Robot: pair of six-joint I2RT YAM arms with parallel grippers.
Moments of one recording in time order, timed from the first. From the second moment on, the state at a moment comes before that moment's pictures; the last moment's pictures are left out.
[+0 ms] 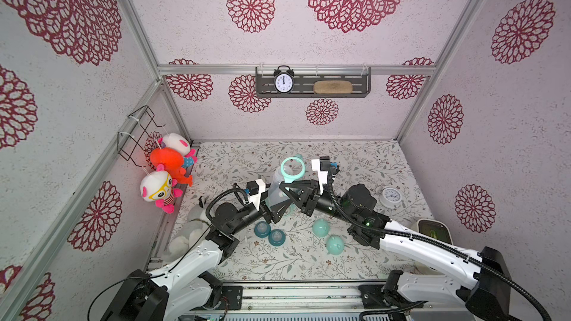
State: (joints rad) left arm -0.54 1.07 0.37 0.89 0.44 -0.23; right arm 0.98 1.20 0.90 0.55 -0.27 0.73
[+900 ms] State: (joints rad) left arm -0.54 1.09 0.37 0.91 0.42 -0.22; right arm 0.98 1.35 0.81 0.80 -0.31 0.95
